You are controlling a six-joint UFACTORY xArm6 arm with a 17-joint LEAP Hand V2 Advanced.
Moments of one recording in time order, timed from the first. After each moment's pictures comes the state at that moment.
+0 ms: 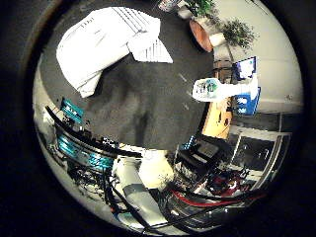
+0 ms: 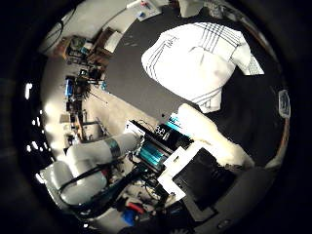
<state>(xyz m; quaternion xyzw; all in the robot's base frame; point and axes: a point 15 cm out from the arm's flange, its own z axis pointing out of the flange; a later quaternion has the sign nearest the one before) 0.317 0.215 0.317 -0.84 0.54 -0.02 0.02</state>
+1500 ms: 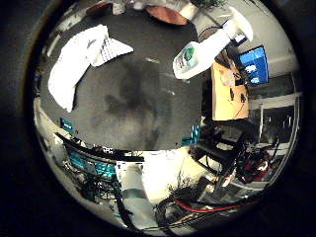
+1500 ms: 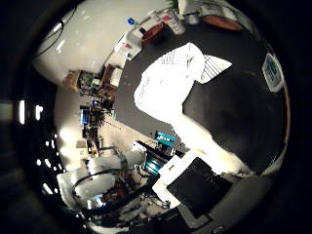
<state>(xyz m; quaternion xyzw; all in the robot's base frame) 0.345 0.045 0.372 -0.75 0.64 -0.03 0.16</state>
